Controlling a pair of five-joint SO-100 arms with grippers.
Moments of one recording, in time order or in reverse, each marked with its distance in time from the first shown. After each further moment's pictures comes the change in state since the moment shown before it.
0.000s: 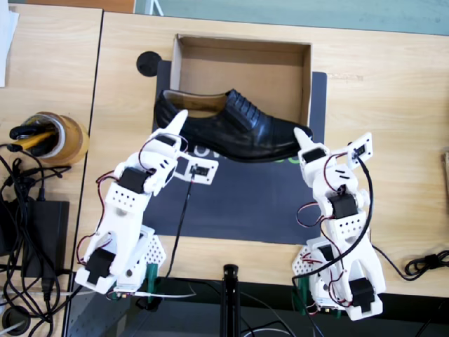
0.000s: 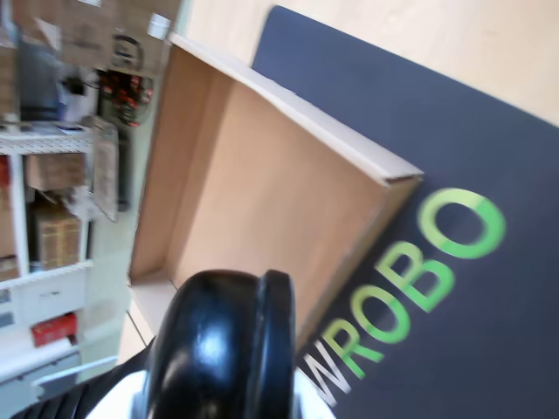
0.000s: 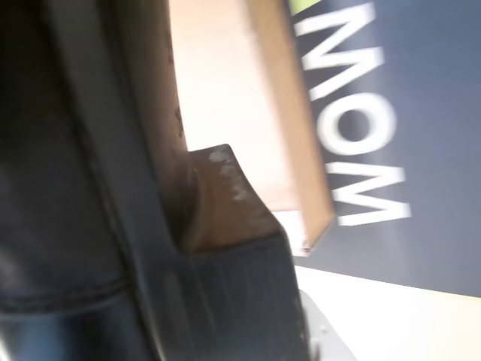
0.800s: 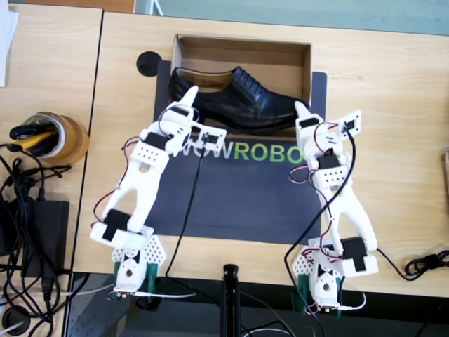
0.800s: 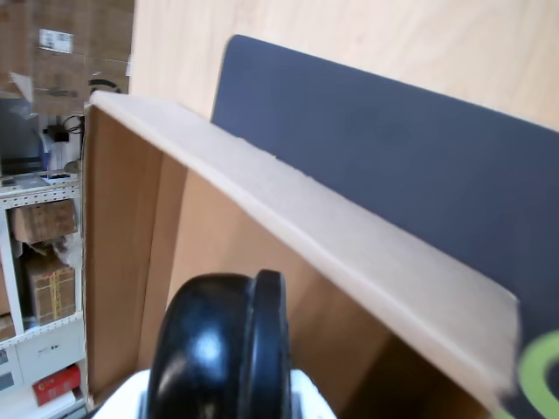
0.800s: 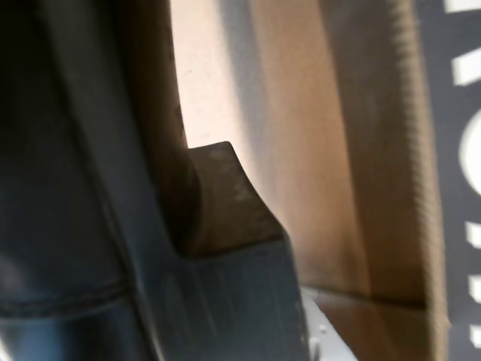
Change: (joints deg) arm 0 -3.0 -34.2 -8.9 -25.0 1.2; arm 1 4.7 -33.8 -6.8 -26.7 1.9
